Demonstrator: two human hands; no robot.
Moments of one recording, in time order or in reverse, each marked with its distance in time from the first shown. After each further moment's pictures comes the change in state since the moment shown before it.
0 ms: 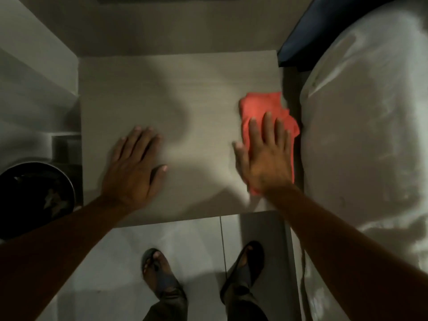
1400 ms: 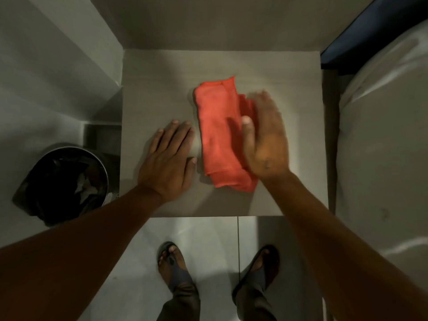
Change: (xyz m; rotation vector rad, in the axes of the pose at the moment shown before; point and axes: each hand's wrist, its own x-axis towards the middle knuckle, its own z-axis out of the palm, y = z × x) left_hand 0.000 0.001 0.001 -0.005 0.027 -0.010; right_hand 0.020 -0.086 0.006 0.477 0.220 -0.148
